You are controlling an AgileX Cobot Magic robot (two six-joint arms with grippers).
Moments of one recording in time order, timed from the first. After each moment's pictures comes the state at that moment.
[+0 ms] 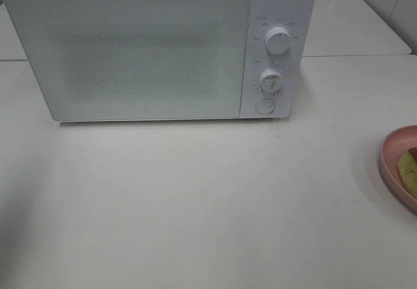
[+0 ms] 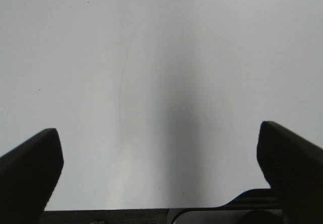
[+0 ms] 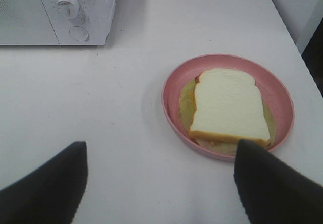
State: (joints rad) left arm 0.03 0.93 -0.86 -0.07 1.04 0.05; right arm 0.00 0.00 -0.50 0.00 1.05 0.01
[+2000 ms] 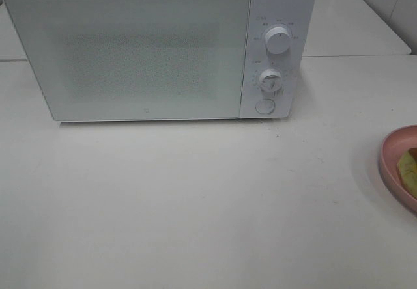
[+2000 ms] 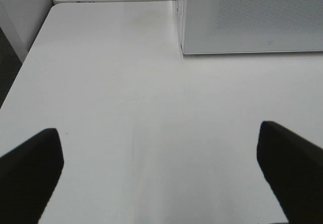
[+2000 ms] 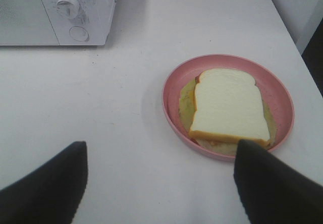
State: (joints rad) left arm 0.03 0.00 -0.50 -0.05 1.03 0.06; right arm 0.00 0.00 -0.50 0.00 1.05 0.01
